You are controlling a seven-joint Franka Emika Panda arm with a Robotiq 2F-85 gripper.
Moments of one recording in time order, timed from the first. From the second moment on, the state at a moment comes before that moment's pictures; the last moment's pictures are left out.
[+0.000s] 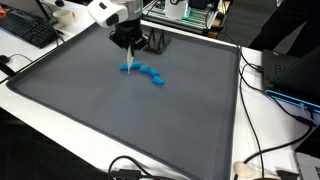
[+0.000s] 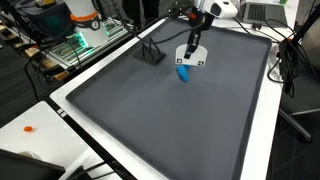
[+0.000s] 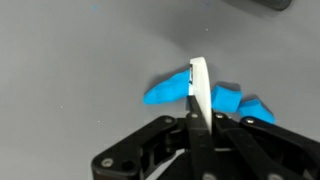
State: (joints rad) arm 0.11 0.41 0.02 -1.90 -0.22 2.15 -0.17
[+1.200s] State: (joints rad) arm 0.10 0.51 0.02 -1.83 -0.28 2.15 -0.27
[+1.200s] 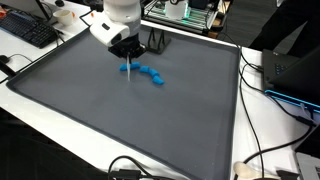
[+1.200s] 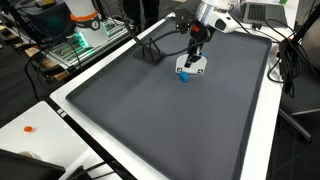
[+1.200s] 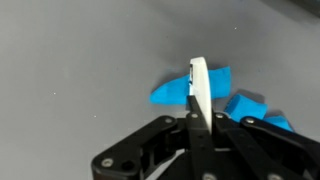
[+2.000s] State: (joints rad) arm 0.07 0.52 0.03 -1.85 -0.28 2.17 -0.28
